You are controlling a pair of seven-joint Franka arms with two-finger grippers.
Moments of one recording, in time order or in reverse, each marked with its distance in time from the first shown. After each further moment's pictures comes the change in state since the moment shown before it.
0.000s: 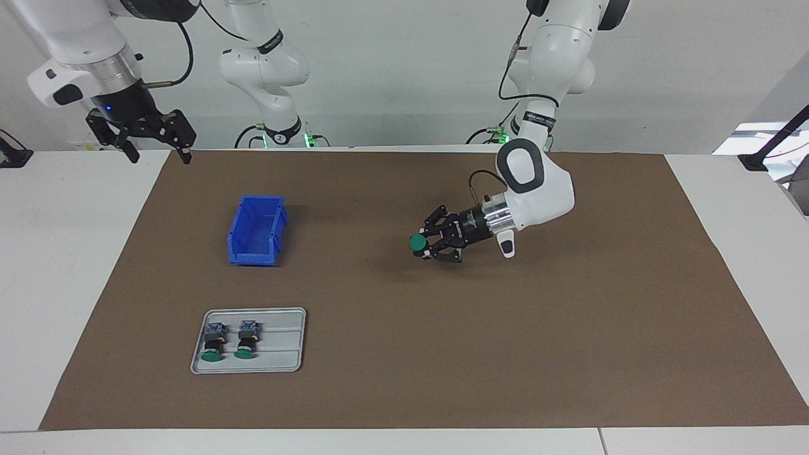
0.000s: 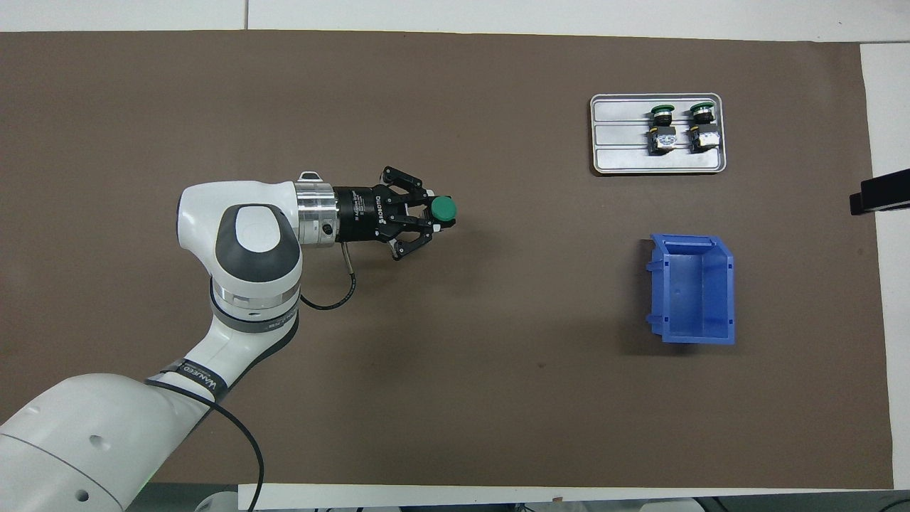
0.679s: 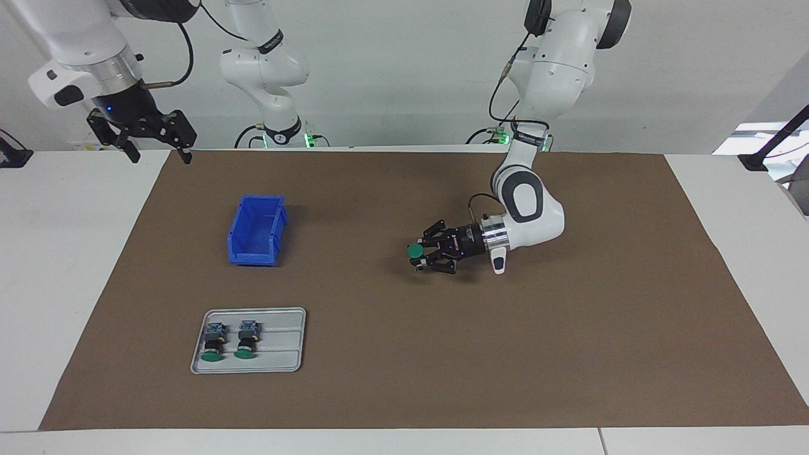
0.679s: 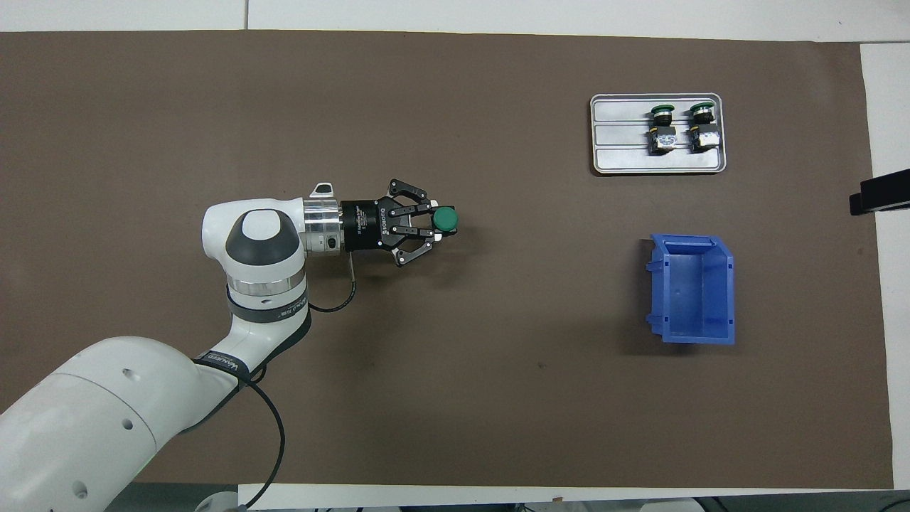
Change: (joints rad) left arm 0.039 0.129 0.001 -0.001 -0.161 -0.156 0.297; right arm 0.000 0.000 0.000 0.000 0.000 0.000 0.000
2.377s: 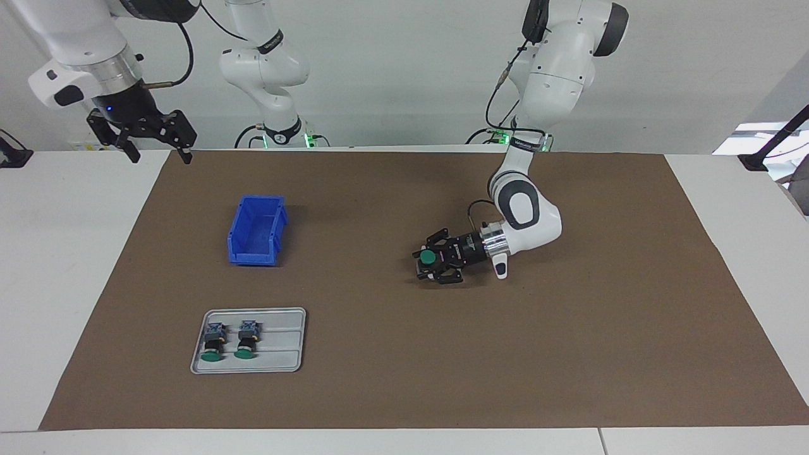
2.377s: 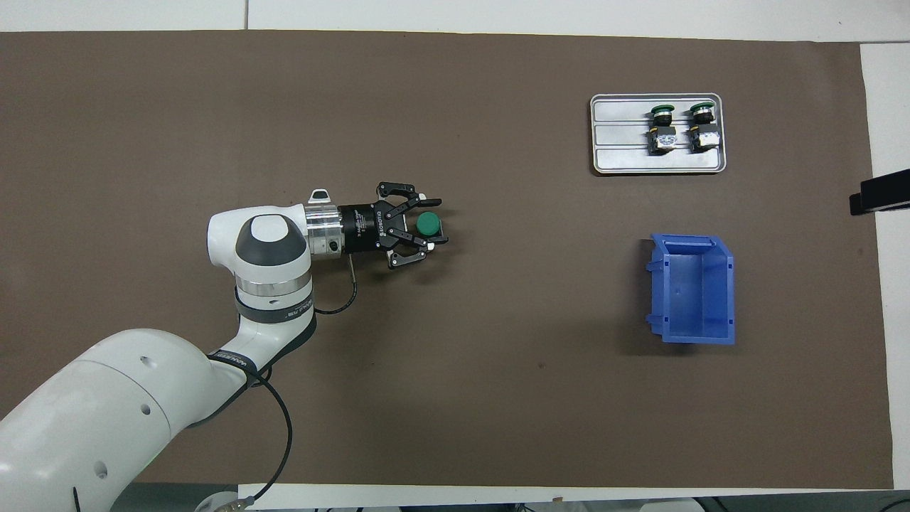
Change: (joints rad) left arm -0.002 0.032 0.000 -0.005 -0.011 0.087 0.020; right arm 0.000 0.000 0.000 0.000 0.000 0.000 0.000
